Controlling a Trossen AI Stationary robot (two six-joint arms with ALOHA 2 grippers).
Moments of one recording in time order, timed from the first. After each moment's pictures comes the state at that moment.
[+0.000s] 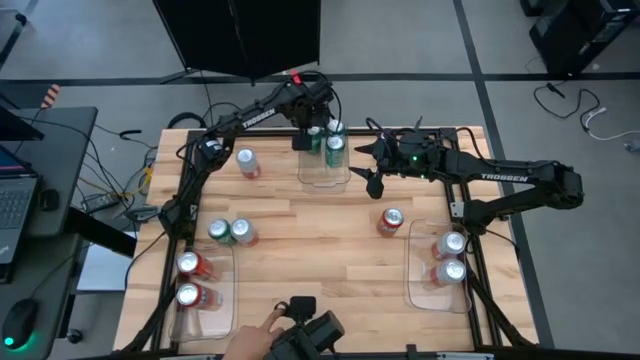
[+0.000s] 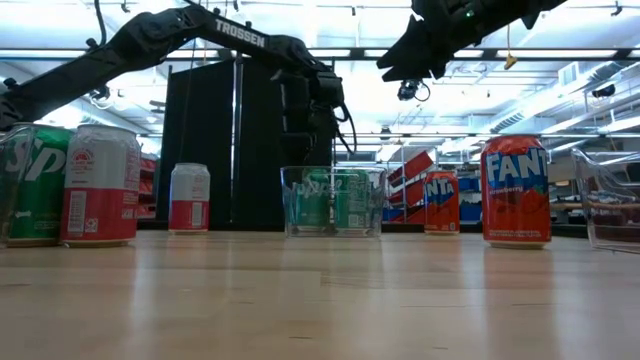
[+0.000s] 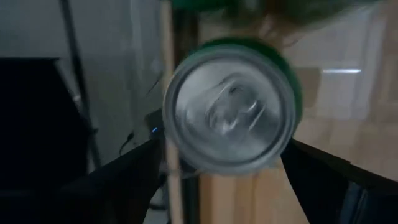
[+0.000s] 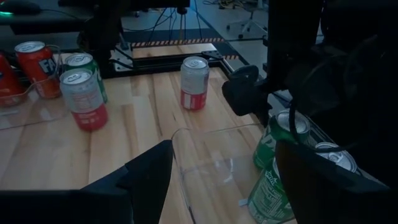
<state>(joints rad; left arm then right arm) 0.61 2.32 2.31 -1.28 -0.21 0.65 -0.27 1.16 0.88 -0.09 0.08 -0.03</state>
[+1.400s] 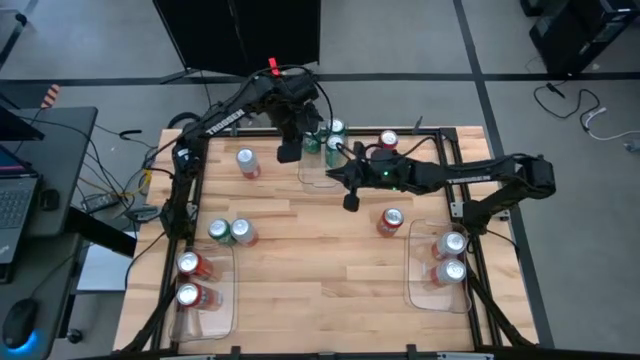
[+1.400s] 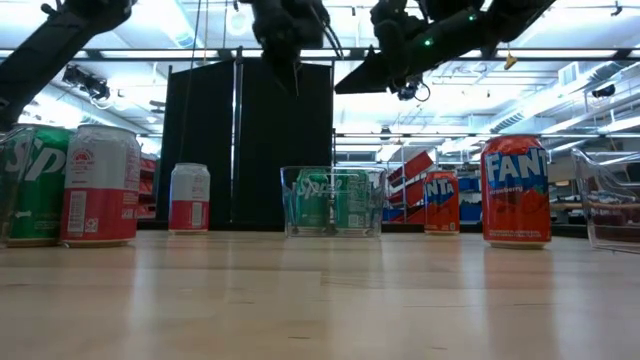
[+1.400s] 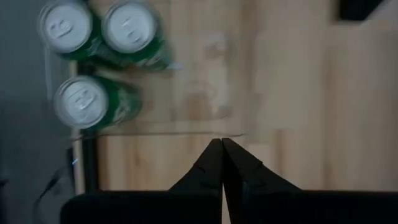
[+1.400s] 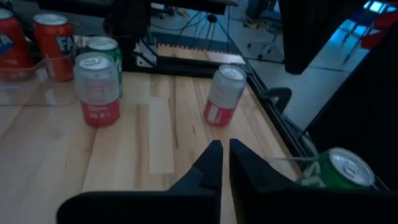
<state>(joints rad) 0.50 2.04 2.35 -1.57 0.16 0.49 -0.18 1.44 0.88 0.23 0.08 -0.18</state>
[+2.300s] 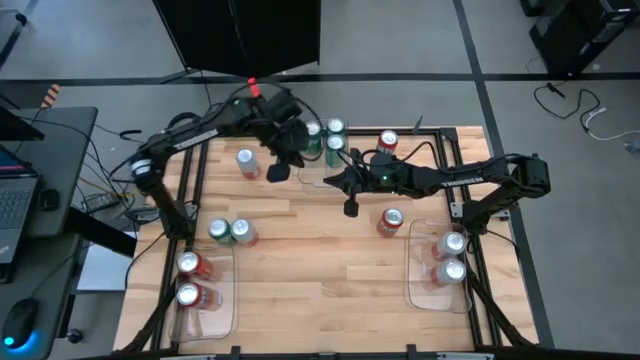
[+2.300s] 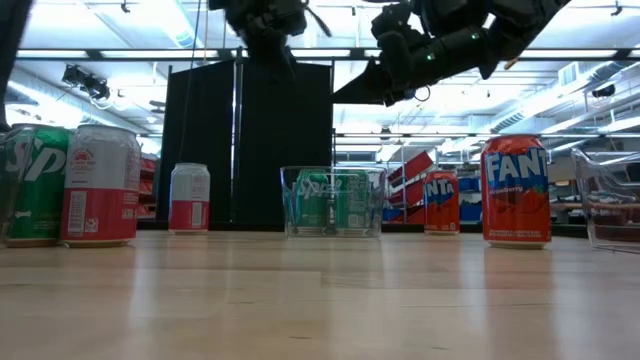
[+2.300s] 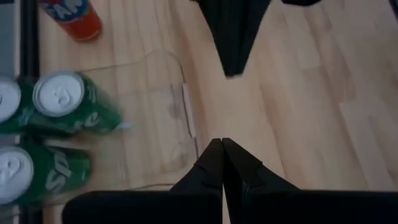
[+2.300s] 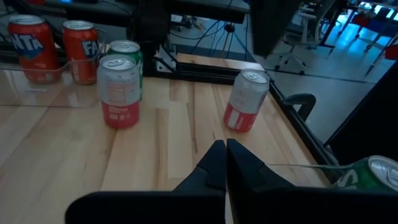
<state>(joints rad) 0.46 1.69 1.74 -1.11 0.38 0.52 -0.18 1.48 0.81 0.39 0.00 -0.18</state>
